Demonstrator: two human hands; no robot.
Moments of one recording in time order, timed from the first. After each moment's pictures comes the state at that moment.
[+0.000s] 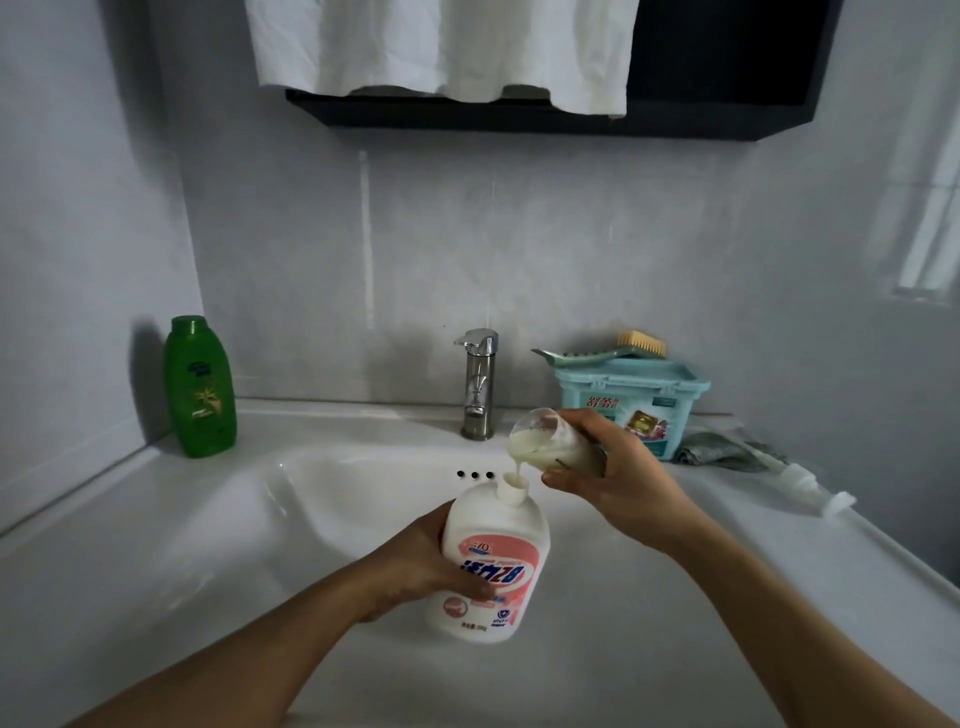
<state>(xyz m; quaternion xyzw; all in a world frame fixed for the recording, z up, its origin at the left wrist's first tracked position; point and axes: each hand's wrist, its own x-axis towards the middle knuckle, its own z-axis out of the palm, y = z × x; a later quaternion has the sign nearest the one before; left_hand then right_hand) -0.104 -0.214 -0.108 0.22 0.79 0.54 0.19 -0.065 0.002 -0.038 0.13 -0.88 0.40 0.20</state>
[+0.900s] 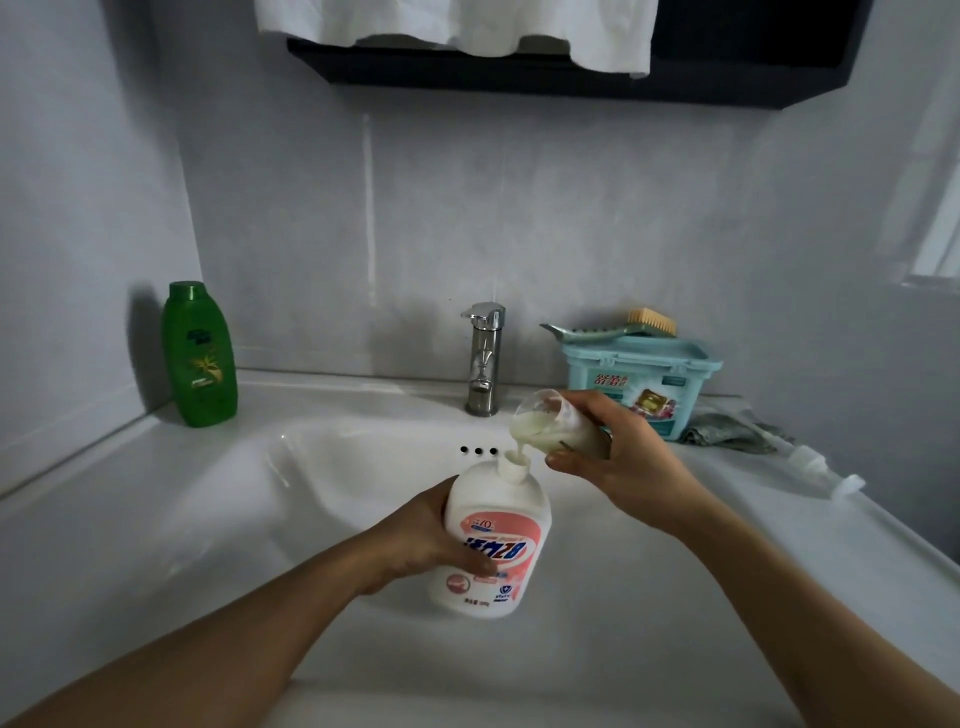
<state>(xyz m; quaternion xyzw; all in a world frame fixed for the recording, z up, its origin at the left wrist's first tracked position) -0.105 -0.215 -0.111 0.21 0.80 0.54 0.18 -0.066 -0.001 -0.041 0.13 -0.89 0.38 0.19</state>
